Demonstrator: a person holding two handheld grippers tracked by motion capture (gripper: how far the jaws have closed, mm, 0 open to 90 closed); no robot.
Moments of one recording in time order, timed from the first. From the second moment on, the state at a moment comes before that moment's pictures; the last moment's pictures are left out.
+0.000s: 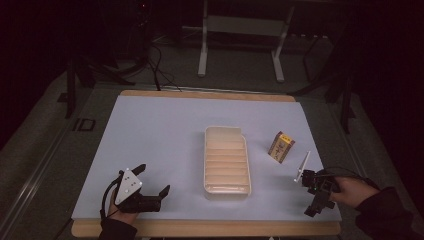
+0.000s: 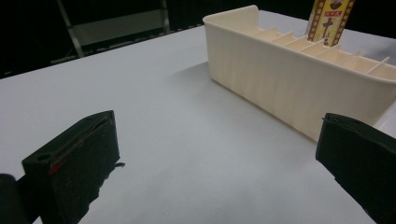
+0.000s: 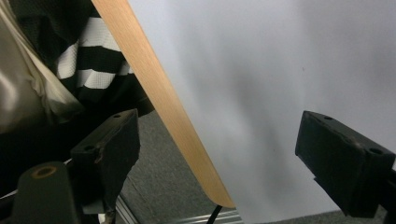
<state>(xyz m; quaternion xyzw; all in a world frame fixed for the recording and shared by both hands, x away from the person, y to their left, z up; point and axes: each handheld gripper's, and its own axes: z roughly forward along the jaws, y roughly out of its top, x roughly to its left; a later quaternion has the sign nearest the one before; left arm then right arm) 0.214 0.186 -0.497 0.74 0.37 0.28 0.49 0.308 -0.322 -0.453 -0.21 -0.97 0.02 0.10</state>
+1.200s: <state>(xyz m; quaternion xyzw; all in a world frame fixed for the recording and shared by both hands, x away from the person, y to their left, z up) 0.214 0.184 -0.498 0.75 0.36 0.27 0.49 0.335 -0.250 -0.425 -0.12 -0.99 0.00 0.07</state>
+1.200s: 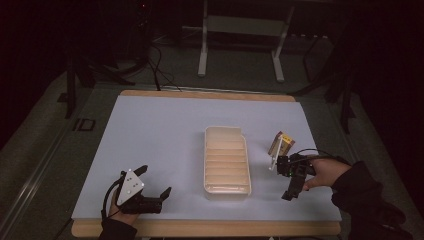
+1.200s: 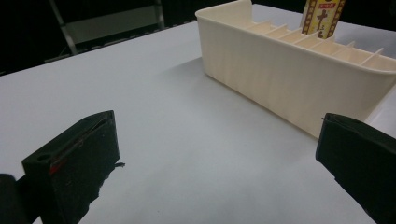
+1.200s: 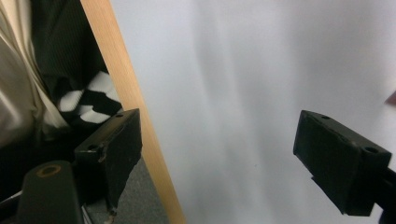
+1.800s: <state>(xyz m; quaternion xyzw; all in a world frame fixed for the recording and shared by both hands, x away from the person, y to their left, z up) 0.215 0.183 -0.500 0.75 0.36 0.26 0.49 0.361 -0.239 -0.386 -0.13 -0.99 -0.05 0.03</state>
